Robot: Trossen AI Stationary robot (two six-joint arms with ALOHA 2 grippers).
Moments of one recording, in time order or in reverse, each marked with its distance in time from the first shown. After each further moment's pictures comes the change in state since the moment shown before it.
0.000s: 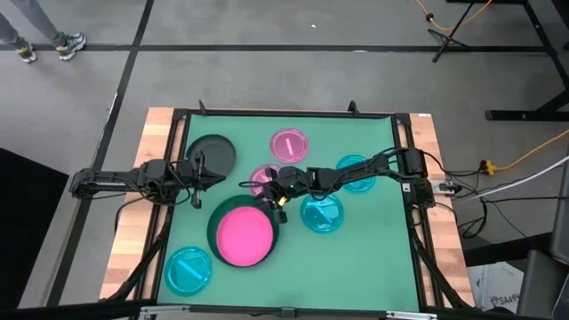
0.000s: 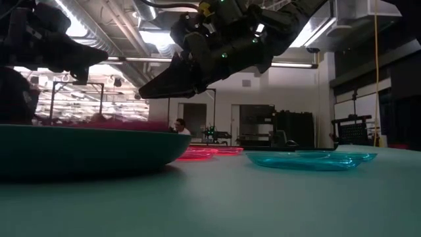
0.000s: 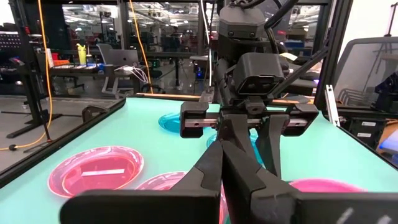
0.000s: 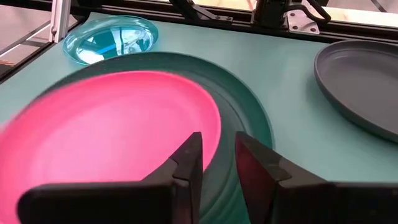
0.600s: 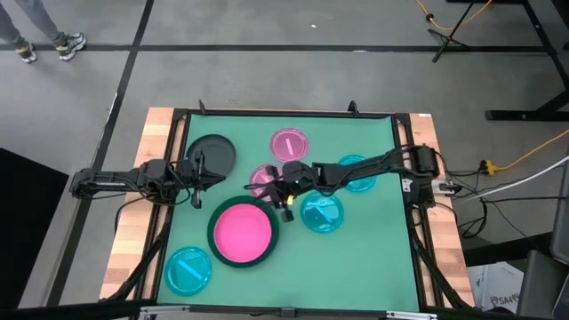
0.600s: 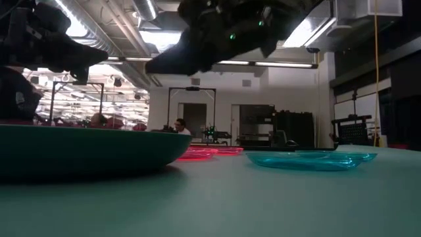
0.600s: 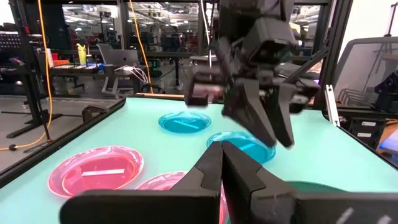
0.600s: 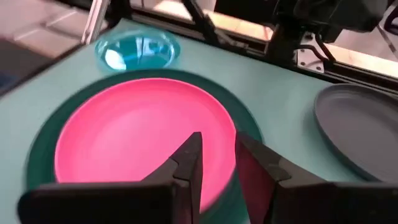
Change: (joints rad) left arm 0.000 0.000 0.000 0.000 0.000 0.000; right arm -0.001 -0.111 -0.001 -0.097 -0.063 -0.149
